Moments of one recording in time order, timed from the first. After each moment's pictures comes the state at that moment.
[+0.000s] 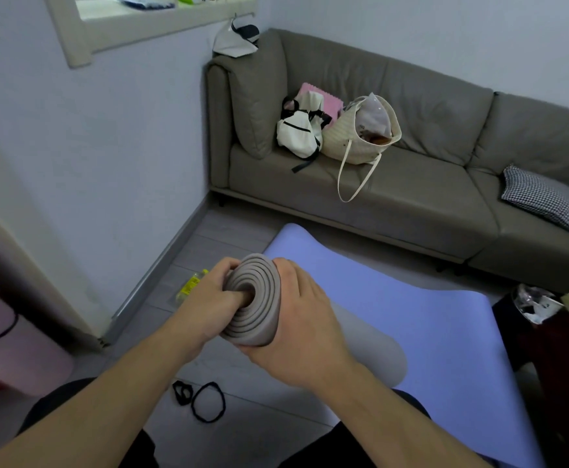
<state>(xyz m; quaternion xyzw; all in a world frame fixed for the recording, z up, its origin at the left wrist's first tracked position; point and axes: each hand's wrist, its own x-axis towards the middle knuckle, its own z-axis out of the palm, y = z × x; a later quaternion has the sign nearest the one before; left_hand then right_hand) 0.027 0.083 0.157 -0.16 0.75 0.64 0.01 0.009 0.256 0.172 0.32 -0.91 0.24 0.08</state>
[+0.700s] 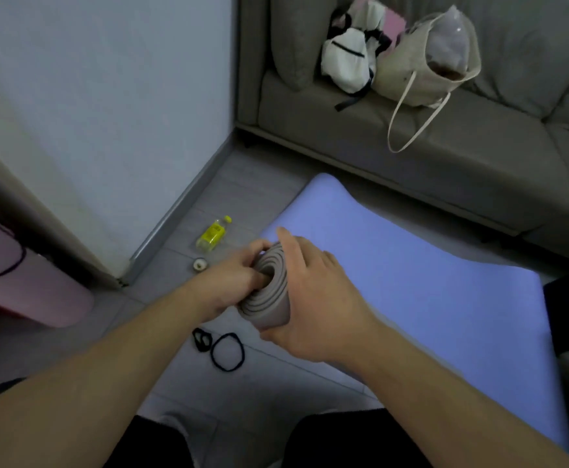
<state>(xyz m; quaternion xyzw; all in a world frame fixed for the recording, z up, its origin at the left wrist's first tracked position) -0.008 0.047 0.062 -0.10 0.70 0.69 0.13 -0.026 0.224 0.127 0.37 -0.92 0.10 -0.09</state>
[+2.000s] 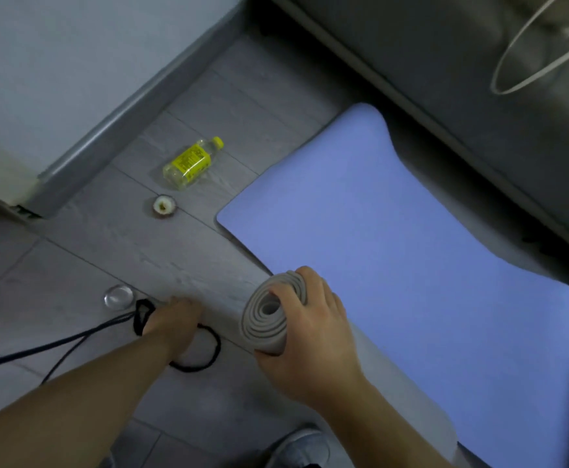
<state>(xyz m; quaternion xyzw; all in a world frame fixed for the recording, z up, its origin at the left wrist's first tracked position) -0.007 0.023 -0.372 -0.12 0.90 0.13 0.40 -0.094 0.216 -0.145 0.31 -0.93 0.07 -0.18</state>
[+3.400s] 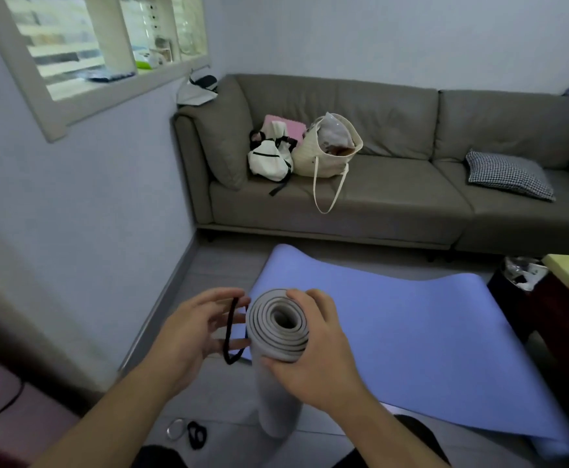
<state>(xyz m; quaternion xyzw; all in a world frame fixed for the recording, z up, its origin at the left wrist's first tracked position) 0.056 0.089 0.184 -0.18 0.63 0.75 0.03 0.046 0.302 0.149 0.23 -0.86 0.45 0.12</state>
